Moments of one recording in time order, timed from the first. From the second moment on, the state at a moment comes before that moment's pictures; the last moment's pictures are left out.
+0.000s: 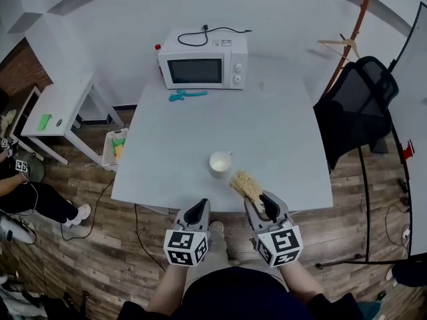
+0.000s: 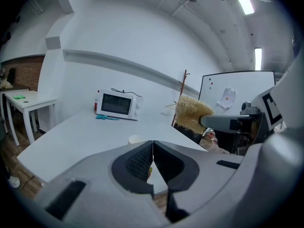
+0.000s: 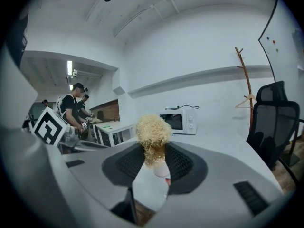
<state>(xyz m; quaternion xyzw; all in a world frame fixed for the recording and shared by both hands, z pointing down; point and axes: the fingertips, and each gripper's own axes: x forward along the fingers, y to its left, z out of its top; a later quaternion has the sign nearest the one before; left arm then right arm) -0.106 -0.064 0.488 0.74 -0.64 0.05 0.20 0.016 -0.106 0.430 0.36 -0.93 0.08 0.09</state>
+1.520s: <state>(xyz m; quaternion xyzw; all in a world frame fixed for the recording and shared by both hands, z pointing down) -0.103 -0.220 0.647 0.85 -0.43 0.23 0.19 -0.003 -0.235 0.466 0.47 -0.86 0.14 0.13</state>
